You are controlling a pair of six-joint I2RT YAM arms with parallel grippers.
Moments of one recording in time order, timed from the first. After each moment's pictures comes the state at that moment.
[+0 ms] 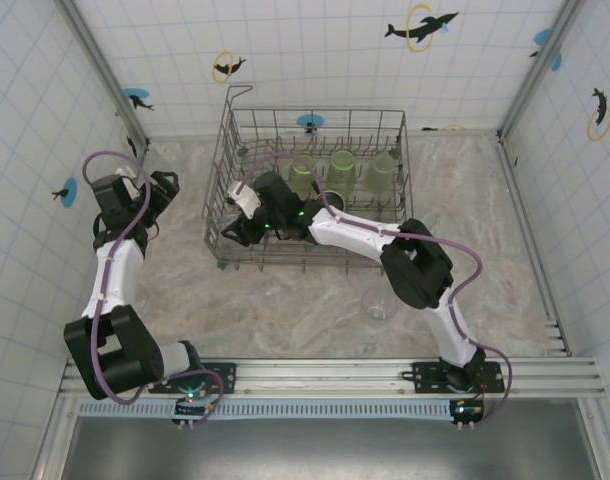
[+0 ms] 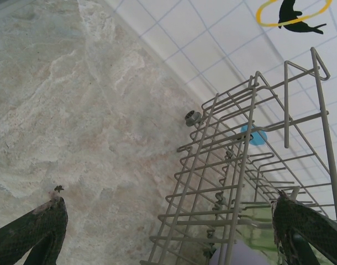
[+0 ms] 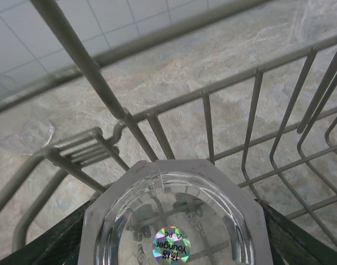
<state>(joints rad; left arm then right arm) 0.29 1.28 0.90 -0.14 0.41 -0.62 0.94 2.17 1.73 -0.11 -0.34 -0.02</state>
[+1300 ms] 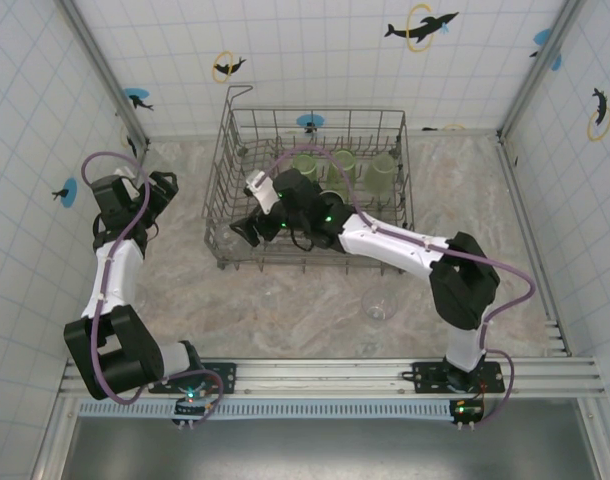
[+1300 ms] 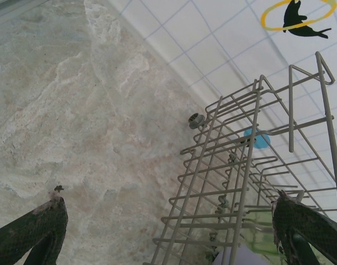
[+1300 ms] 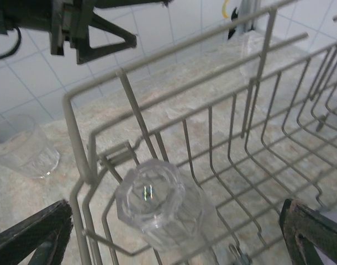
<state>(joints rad) 0.30 1.28 0.90 -0.14 0.39 -0.63 0.96 1.85 1.48 -0.08 -0.17 0.05</state>
